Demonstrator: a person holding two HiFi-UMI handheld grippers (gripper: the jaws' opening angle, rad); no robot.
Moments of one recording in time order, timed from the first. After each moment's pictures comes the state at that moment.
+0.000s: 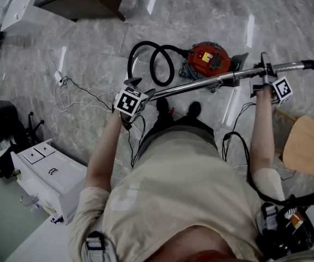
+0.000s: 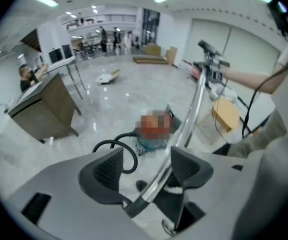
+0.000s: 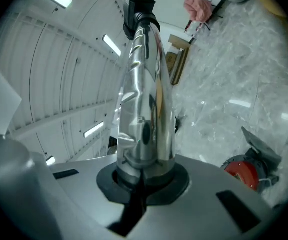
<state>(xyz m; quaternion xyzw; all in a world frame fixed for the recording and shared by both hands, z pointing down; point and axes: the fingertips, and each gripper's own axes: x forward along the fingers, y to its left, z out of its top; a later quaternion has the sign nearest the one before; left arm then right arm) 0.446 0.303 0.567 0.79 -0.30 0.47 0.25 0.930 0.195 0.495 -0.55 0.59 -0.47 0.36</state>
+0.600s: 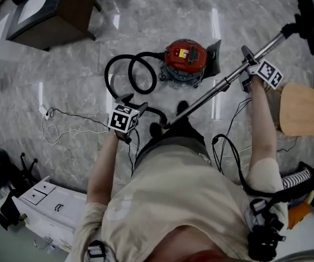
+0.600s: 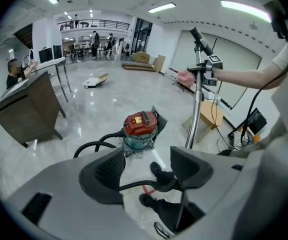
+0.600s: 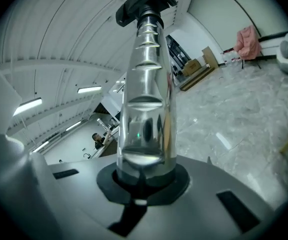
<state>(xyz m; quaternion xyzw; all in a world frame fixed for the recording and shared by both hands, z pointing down) 0.437 0.355 0.586 0.84 -0.24 0.42 0.25 0.913 0.264 0.489 -0.63 0.66 -0.39 0.11</state>
